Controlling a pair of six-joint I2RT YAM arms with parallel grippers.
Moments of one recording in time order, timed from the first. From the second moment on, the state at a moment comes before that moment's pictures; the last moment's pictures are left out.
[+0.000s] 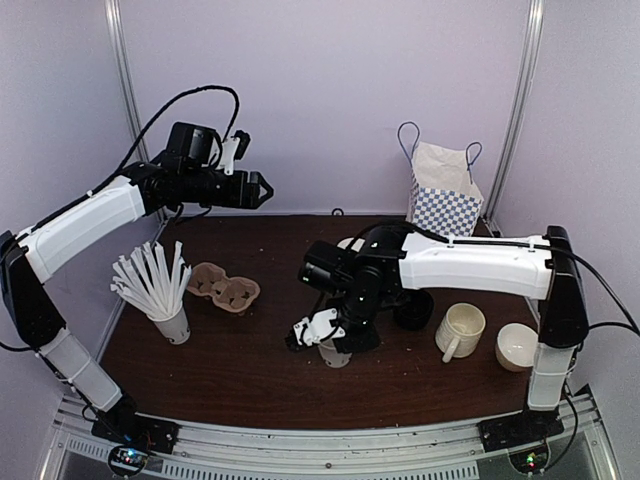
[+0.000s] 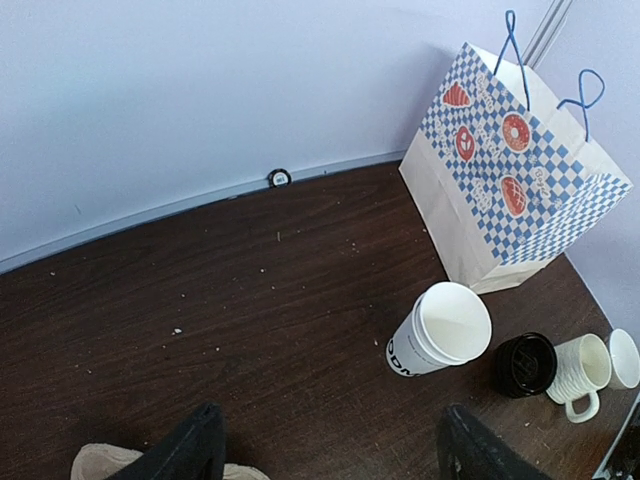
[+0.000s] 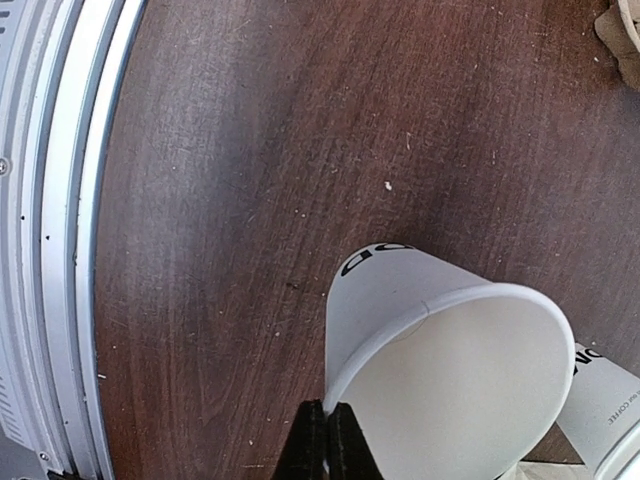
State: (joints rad) left arm -0.55 1.57 1.54 -0.47 0.10 -0.22; right arm 1.13 1.92 1.69 -1.12 0.00 -0.72
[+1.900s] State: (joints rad) left arm -0.56 1.61 1.53 -0.47 0.23 -0.18; right arm 0.64 1.76 1.36 -1.11 0.18 -1.07
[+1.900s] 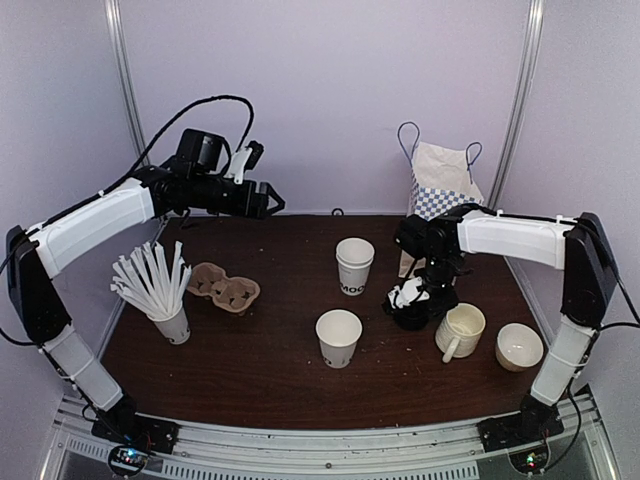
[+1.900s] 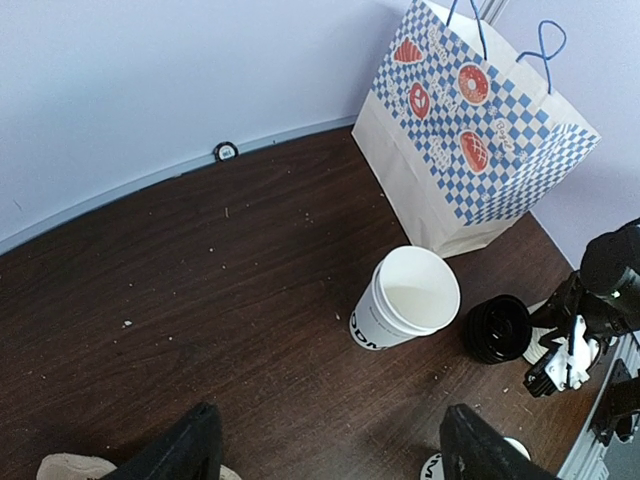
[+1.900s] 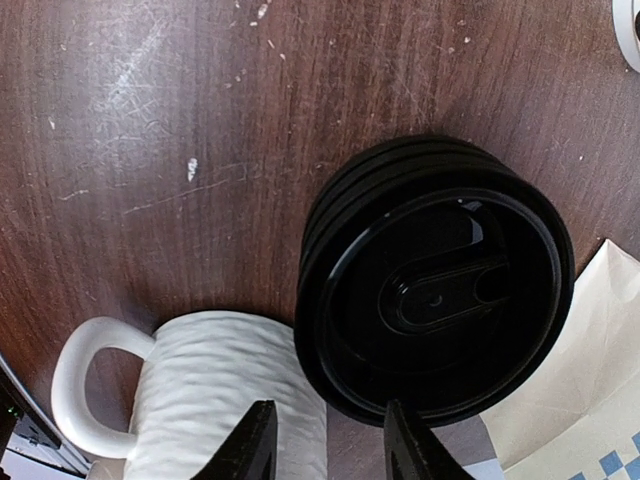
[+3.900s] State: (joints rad) left arm -0.57 1.64 1.48 -0.38 0.29 -0.18; right arm 0.66 1.78 1.68 -1.30 -0.13 -0.91
